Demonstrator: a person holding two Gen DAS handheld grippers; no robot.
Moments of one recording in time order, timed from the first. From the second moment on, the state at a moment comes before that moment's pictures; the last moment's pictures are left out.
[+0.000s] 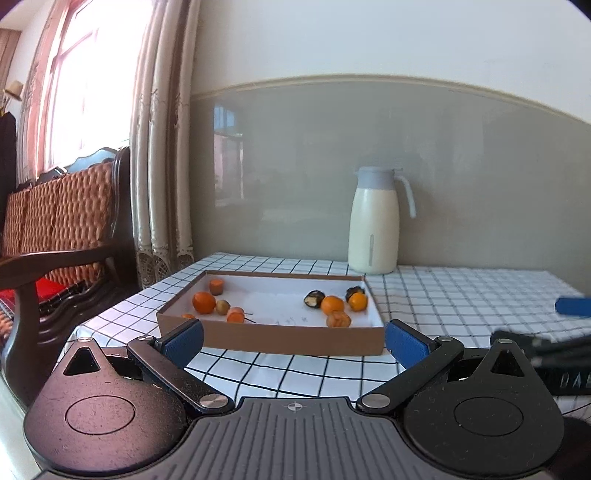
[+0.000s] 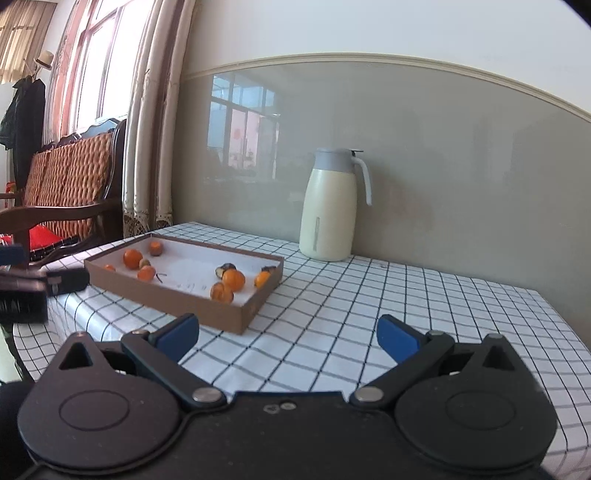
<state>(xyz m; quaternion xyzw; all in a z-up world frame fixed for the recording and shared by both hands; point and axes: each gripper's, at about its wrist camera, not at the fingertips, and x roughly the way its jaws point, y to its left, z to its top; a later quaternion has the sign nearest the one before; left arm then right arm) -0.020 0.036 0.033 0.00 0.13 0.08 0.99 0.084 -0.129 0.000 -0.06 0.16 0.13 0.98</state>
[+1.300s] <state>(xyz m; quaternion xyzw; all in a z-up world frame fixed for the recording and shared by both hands) -0.027 0.030 -0.004 0.02 0.10 0.08 0.99 0.083 -0.110 -0.022 -0.10 0.15 0.13 0.97</state>
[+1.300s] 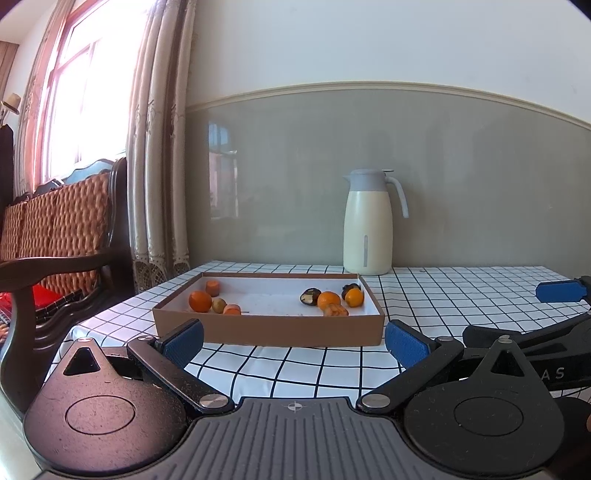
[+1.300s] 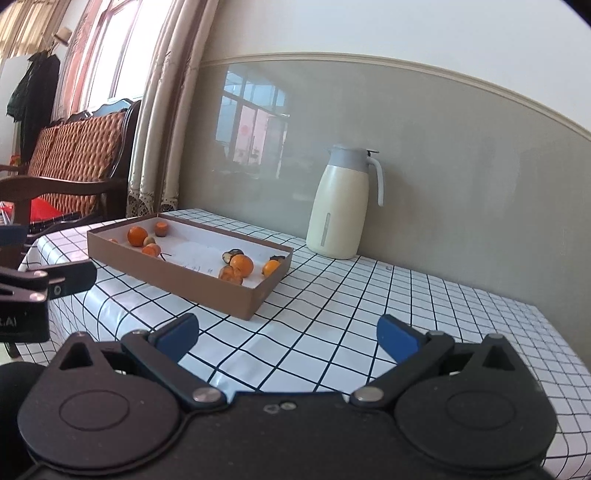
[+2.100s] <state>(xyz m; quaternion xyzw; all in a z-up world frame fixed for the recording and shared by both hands) -0.027 0.028 -0.004 0.02 0.10 0.08 0.99 0.085 -0.112 -0.021 -0.10 0.15 0.13 0.97</state>
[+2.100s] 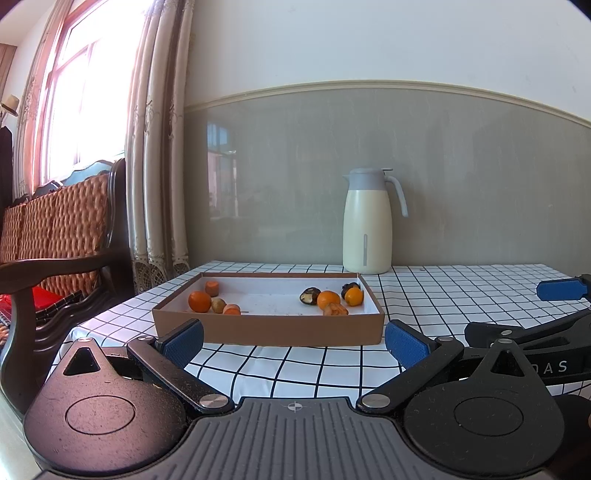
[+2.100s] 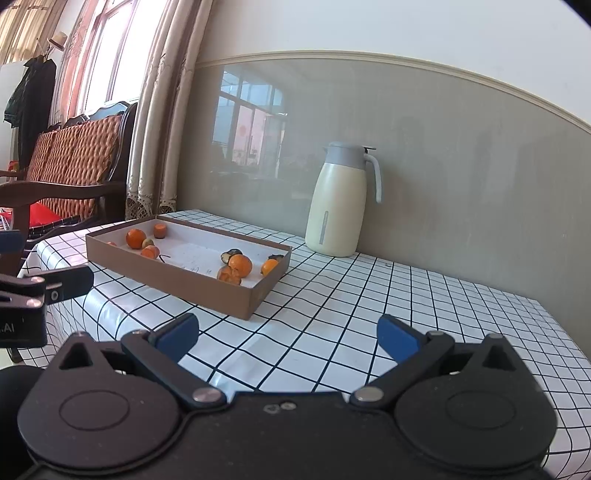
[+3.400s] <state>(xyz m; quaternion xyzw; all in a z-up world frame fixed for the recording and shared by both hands) -0.026 0.026 -0.004 0.02 0.10 0.08 0.99 0.085 -0.111 -0.021 -0.09 0.15 0.13 0.98</state>
